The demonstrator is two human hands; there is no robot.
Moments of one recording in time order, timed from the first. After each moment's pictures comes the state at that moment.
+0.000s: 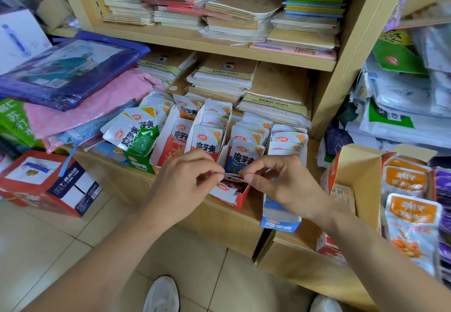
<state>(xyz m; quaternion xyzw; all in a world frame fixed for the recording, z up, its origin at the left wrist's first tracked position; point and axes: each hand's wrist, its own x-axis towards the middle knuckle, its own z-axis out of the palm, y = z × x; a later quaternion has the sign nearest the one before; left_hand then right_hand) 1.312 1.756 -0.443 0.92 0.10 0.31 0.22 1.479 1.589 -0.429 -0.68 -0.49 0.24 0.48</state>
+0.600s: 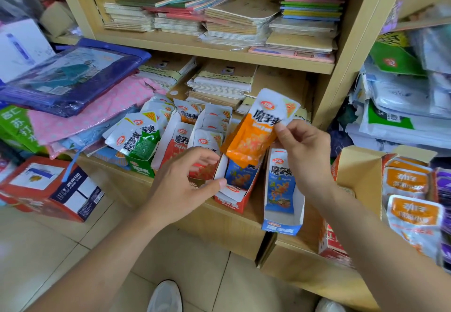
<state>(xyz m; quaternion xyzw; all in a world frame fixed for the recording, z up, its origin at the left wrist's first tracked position) 1.307 1.758 -0.437 0.87 0.17 0.27 0.36 1.513 1.614 -0.426 -0.67 -0.32 0.05 0.67</state>
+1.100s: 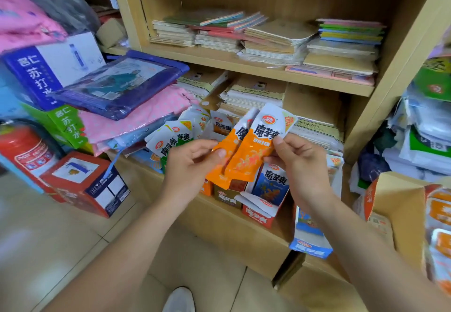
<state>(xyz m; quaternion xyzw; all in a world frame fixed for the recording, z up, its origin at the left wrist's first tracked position) 1.302 1.788 -0.417 0.71 0.27 0.42 0.50 1.466 1.658 -0.411 -0.57 -0.31 0.22 0.73</state>
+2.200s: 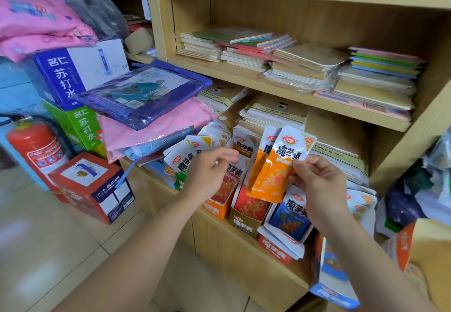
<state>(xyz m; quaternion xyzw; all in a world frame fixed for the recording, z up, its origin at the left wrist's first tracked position) 1.321 1.858 -0.436 0.80 0.27 0.34 0.42 1.480 1.697 -0.417 -0.60 -0.24 0.20 0.74</state>
